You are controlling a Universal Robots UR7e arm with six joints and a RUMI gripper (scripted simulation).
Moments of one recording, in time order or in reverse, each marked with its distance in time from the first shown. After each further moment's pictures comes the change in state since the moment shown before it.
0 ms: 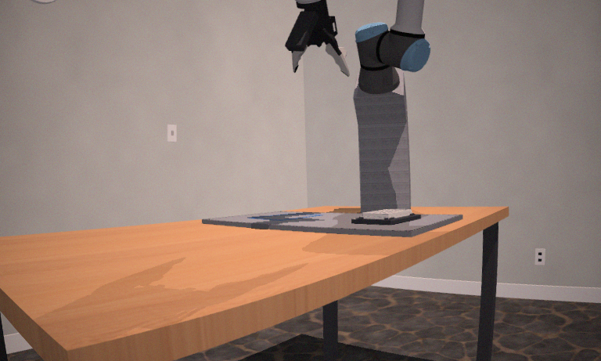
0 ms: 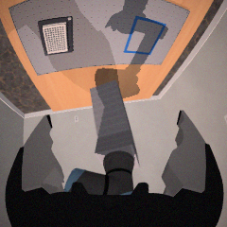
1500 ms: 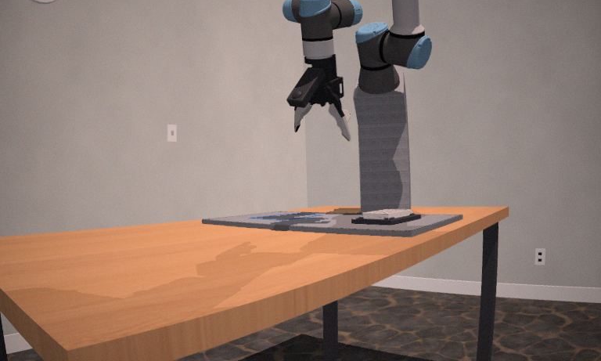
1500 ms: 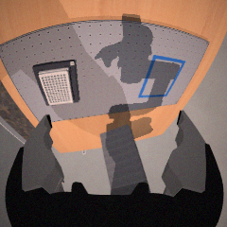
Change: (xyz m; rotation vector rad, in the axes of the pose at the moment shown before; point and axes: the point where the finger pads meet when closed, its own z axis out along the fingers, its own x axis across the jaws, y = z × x) arm -0.034 -0.110 0.121 0.216 -0.018 0.067
